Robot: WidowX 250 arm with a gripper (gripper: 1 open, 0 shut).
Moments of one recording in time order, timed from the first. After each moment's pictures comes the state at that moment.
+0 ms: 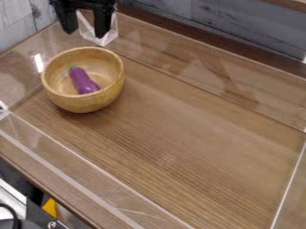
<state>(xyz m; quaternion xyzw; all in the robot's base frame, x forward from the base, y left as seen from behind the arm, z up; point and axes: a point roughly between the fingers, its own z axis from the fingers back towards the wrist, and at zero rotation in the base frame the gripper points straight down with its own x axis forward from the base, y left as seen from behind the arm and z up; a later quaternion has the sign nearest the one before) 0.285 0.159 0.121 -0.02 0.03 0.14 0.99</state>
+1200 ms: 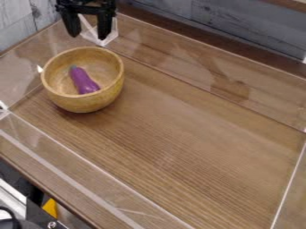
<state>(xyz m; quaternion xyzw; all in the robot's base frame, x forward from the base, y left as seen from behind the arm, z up) 0.317 0.190 0.092 -0.02 0.03 0.17 0.98</state>
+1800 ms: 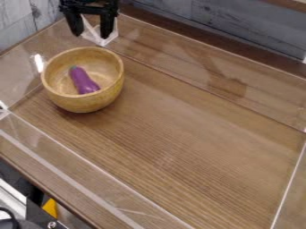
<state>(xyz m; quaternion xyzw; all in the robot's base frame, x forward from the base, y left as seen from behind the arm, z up) 0.333 0.200 0.084 -0.01 0.03 0.18 0.98</state>
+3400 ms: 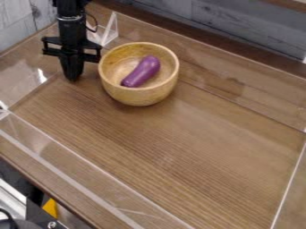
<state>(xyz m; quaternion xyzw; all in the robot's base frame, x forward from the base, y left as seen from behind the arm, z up) 0.285 0.206 0.023 0.02 0.07 0.20 0.98</state>
